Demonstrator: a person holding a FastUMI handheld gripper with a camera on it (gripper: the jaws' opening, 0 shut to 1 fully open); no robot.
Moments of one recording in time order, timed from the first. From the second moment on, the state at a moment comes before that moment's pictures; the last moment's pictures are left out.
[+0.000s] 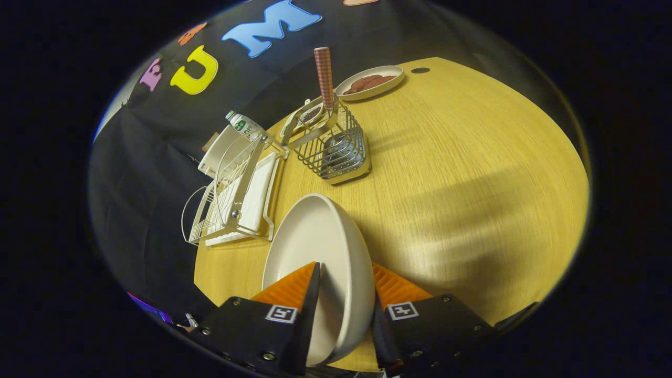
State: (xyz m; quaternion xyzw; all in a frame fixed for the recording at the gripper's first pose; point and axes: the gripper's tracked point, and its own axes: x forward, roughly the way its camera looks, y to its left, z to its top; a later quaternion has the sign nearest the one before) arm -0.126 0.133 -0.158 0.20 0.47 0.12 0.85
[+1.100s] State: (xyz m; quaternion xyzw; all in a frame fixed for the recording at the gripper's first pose) arm -0.015 0.067 0.040 0.04 0.10 0.08 0.99
